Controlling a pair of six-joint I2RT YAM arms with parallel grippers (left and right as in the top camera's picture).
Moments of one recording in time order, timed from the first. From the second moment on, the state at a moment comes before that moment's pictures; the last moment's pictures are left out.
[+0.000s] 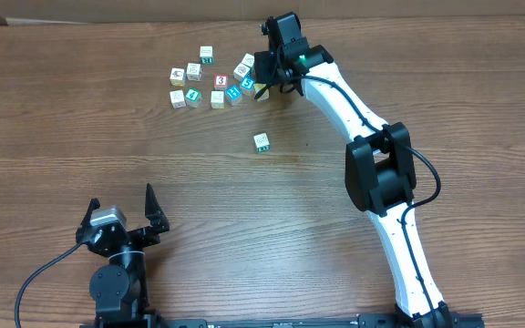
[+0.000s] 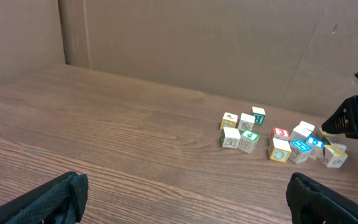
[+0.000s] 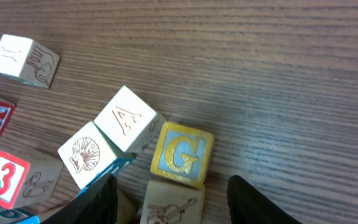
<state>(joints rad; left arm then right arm) 0.06 0.02 0.01 -0.06 -0.15 -0.15 0.41 2.60 2.31 -0.62 -0.03 0.24</state>
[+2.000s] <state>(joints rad) 0.06 0.02 0.01 -0.06 -0.15 -0.15 0.41 2.46 2.40 -0.77 0.04 0.25</state>
